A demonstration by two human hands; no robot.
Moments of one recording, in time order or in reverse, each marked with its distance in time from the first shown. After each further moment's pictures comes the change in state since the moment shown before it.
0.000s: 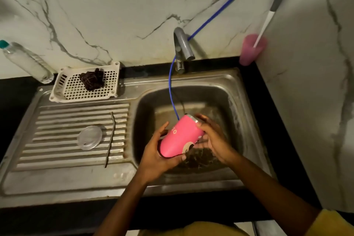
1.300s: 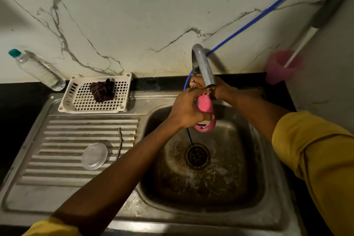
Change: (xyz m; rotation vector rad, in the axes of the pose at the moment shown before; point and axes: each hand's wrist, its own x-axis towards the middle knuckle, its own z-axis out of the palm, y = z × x) left_hand 0.214 0.065 0.015 0.484 -0.108 0.108; right_hand 0.189 -0.164 0.025 -0.866 -0.082 -0.100
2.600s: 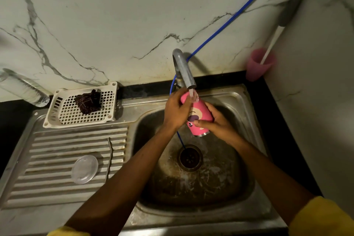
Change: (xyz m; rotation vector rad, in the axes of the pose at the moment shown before) left_hand 0.009 -0.002 0.034 -0.374 0.201 -0.081; right_hand -0.074 0.106 0.044 0.544 0.047 -0.114
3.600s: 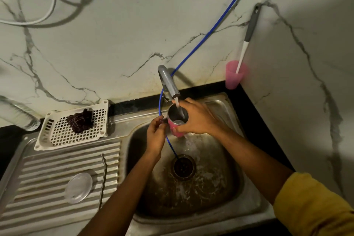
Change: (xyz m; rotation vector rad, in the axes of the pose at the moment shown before) left_hand -0.039 -0.037 -0.015 -0.364 0.134 -0.474; right_hand 0.000 -0.066 0.012 -1.047 0.165 -0.365
